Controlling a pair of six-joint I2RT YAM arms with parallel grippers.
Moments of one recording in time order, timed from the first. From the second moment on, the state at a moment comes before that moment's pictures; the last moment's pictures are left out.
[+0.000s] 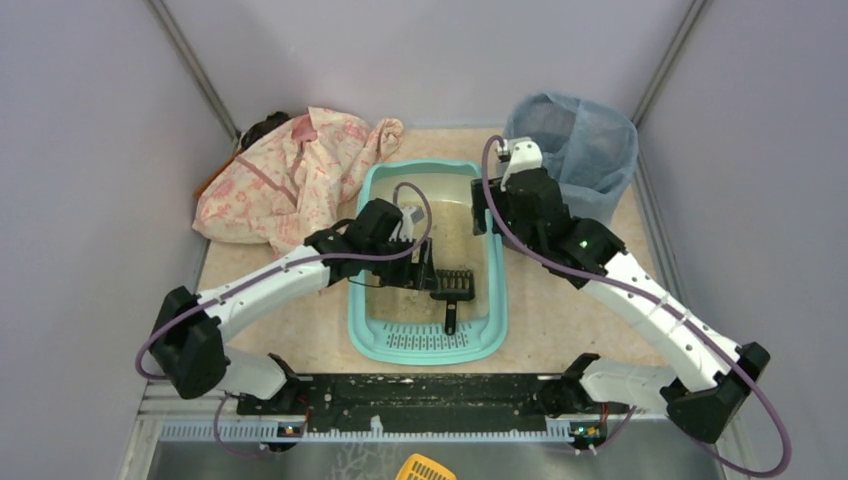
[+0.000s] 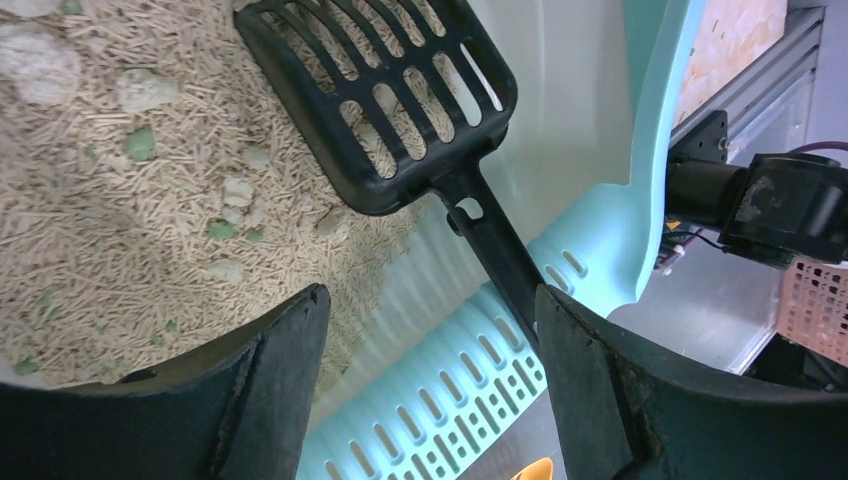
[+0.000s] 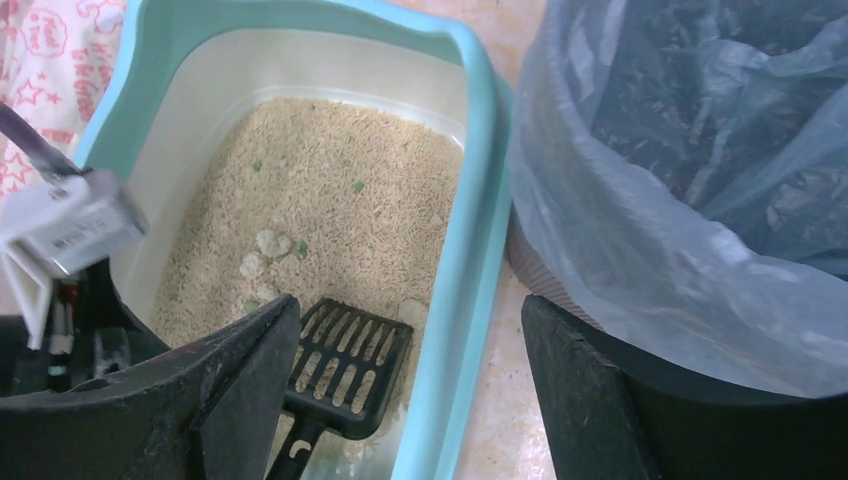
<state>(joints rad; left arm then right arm) -0.77 1.37 1.01 -0.47 0.31 -0.57 0.74 1.12 1.23 -0.61 0.39 0.26</state>
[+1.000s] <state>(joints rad) -0.93 1.61 1.02 -0.36 0.26 -0.80 0.68 0.97 1.10 -0.59 0.41 0.27</state>
